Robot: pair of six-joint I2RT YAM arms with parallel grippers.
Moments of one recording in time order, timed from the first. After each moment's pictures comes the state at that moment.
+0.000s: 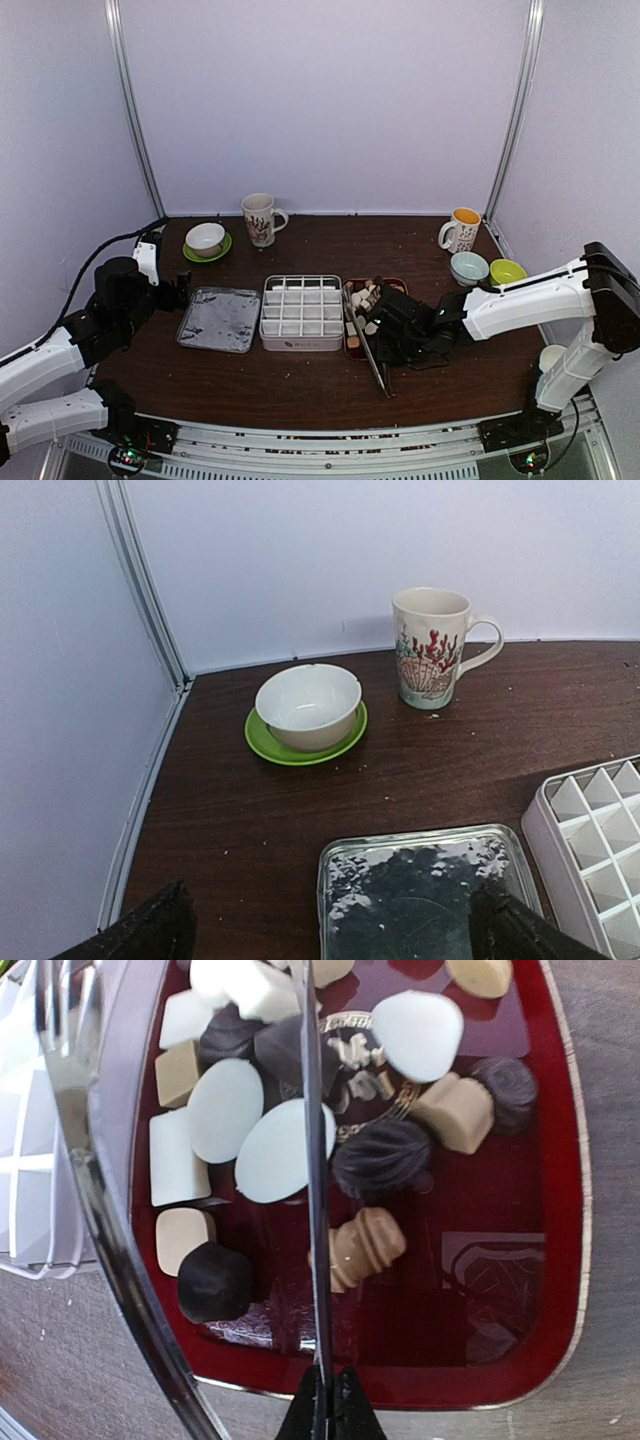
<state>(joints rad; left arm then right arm) -0.52 0.71 0.42 -0.03 -0.46 -0.08 1.05 1.57 0.86 -0.40 0.29 1.02</state>
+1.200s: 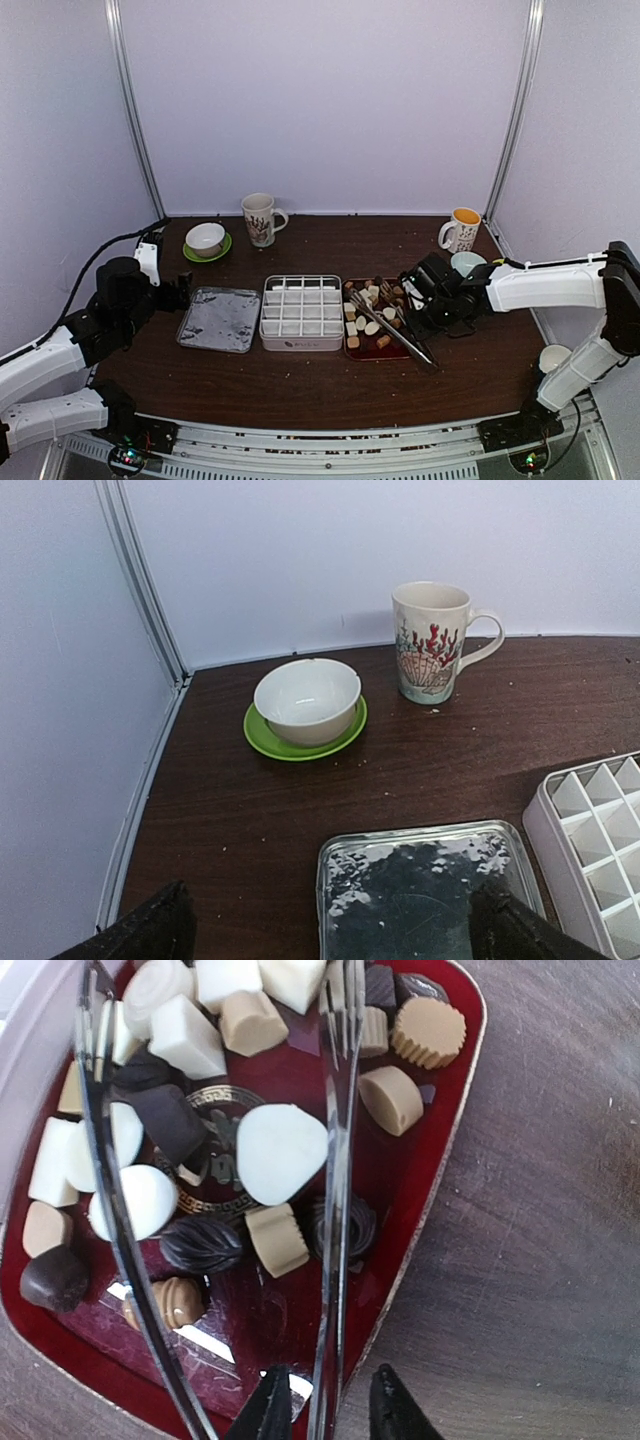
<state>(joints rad) -0.52 0.73 0.42 -0.03 -0.46 -0.08 0.76 1.49 0.83 -0.45 0.19 0.31</state>
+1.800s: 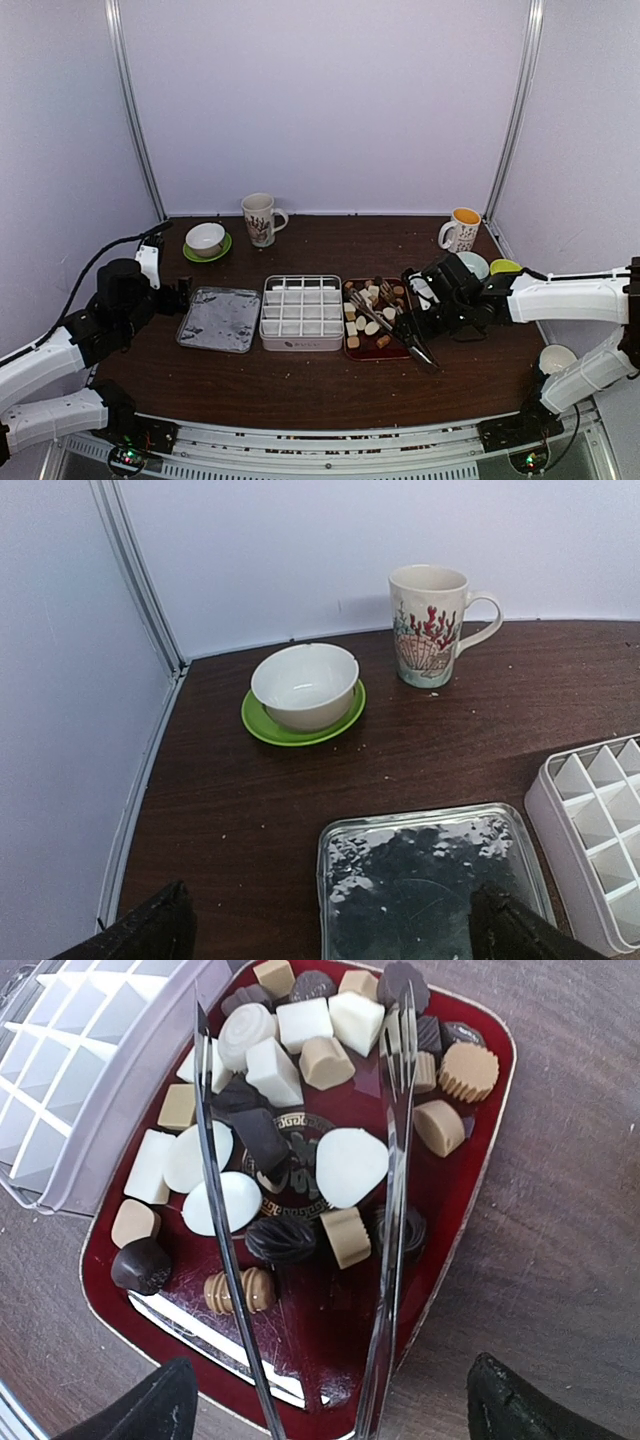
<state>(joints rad) -0.52 0.72 0.42 -0.08 -0.45 -0.08 0.76 1.34 0.73 -0.34 0.08 0.31</state>
